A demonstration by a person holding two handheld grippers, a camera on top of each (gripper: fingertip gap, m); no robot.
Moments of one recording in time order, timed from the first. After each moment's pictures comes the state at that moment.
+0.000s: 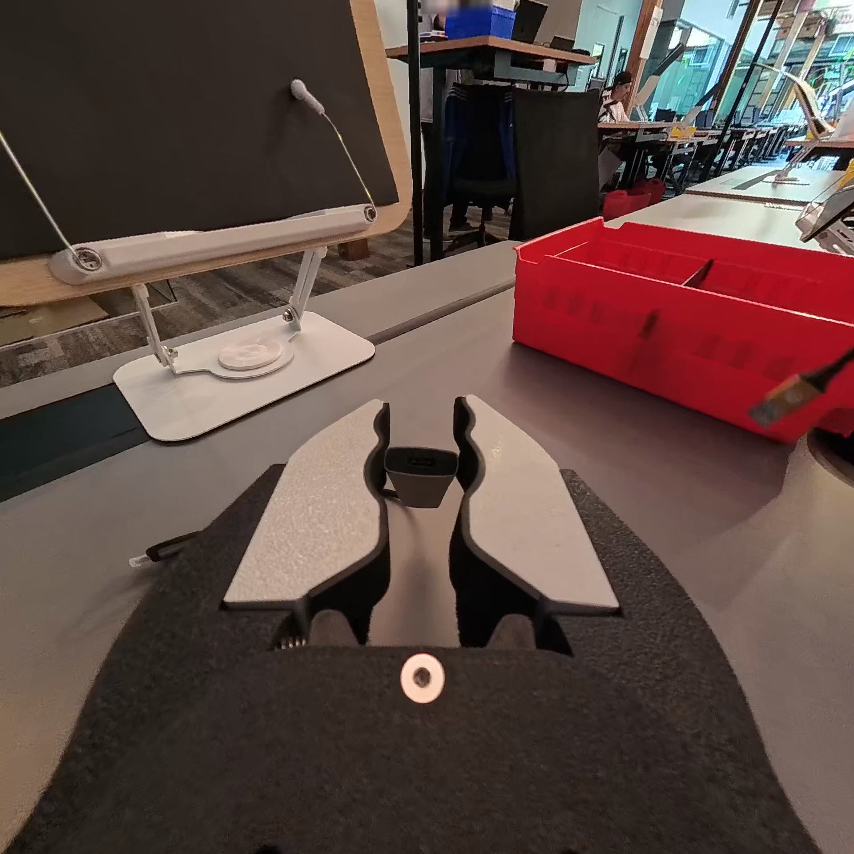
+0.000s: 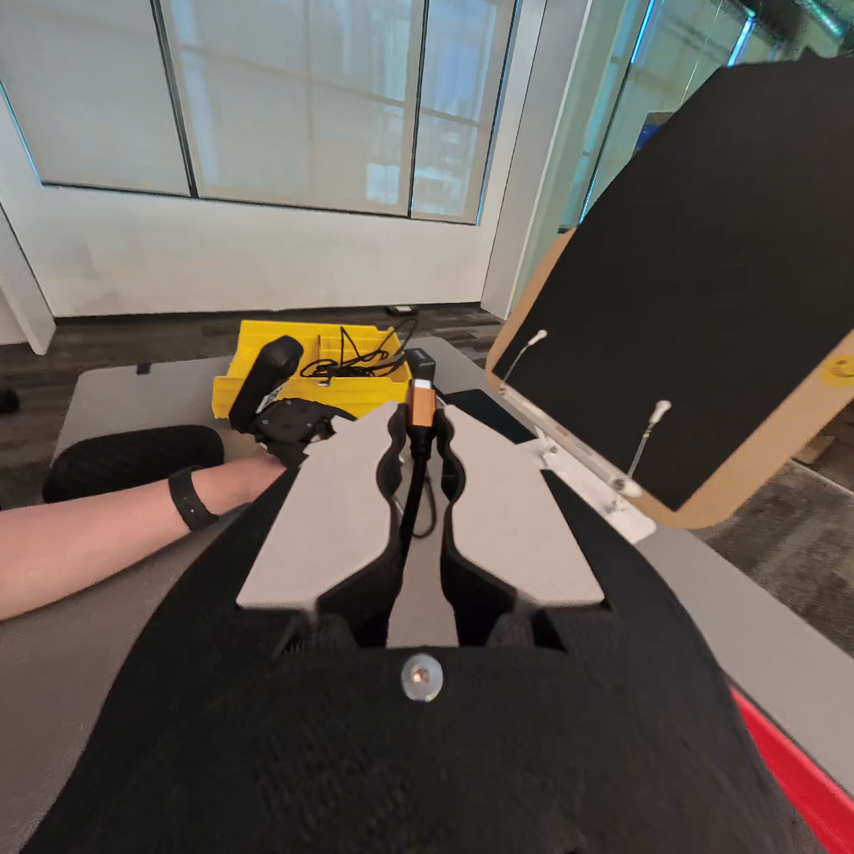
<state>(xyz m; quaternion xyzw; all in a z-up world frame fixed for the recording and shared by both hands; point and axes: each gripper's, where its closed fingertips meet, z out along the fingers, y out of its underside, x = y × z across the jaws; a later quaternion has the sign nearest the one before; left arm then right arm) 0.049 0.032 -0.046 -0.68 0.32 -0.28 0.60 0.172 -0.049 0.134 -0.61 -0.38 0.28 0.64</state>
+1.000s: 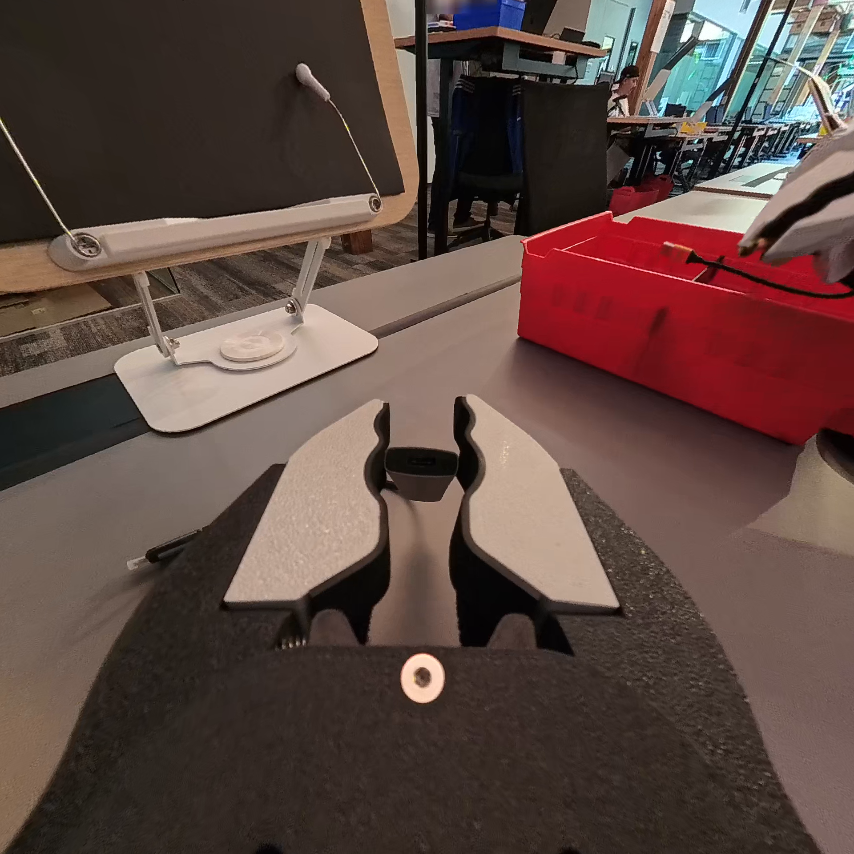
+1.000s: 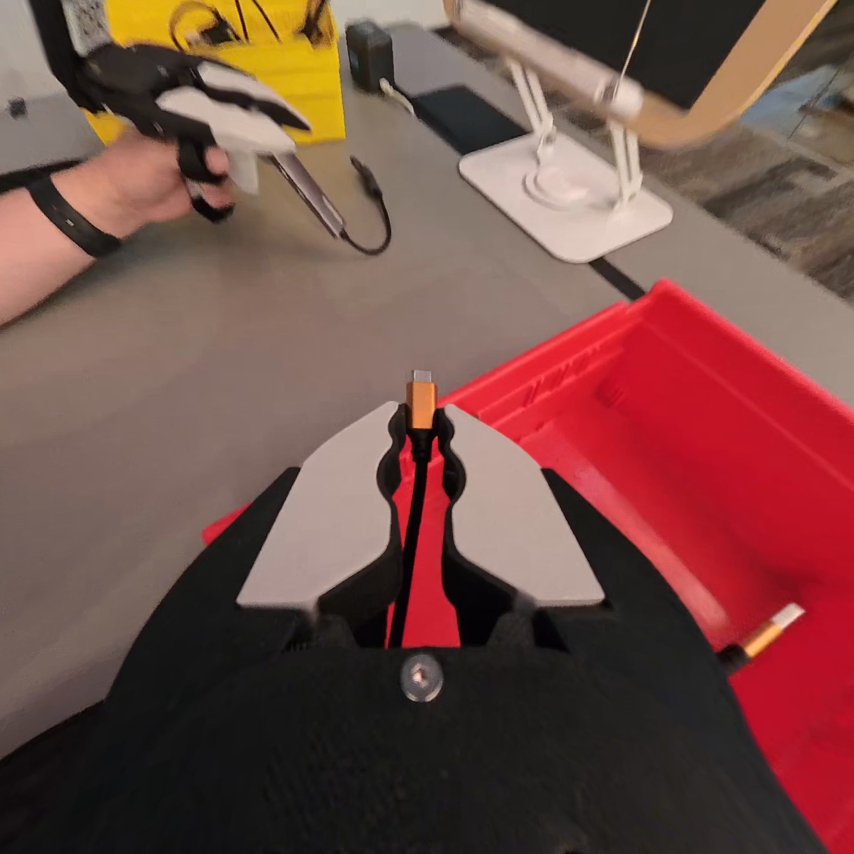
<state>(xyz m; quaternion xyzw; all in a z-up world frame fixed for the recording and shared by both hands) 0.049 0.034 -0.050 -0.69 0.31 -0.27 0.60 0.306 -0.032 -0.035 -0.76 -0.40 0.24 0.46</state>
